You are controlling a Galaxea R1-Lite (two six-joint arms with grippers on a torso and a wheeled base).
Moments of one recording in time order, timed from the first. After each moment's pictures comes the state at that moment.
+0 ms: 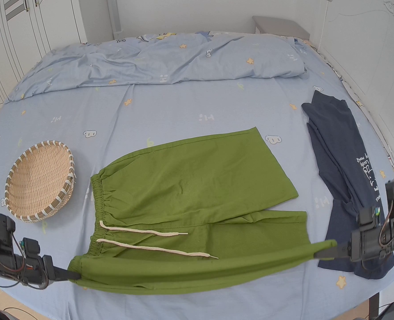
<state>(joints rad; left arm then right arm) 0.36 1.50 -0.27 -0.05 -0.75 -0.08 0.18 1.38 -0.44 -0.07 0.67 0.35</state>
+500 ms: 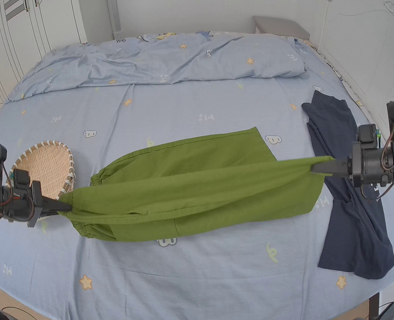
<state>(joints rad) 0.25 1.50 -0.80 0.18 -0.75 -0.29 0.19 1.49 -0.95 0.02 0.67 0.37</state>
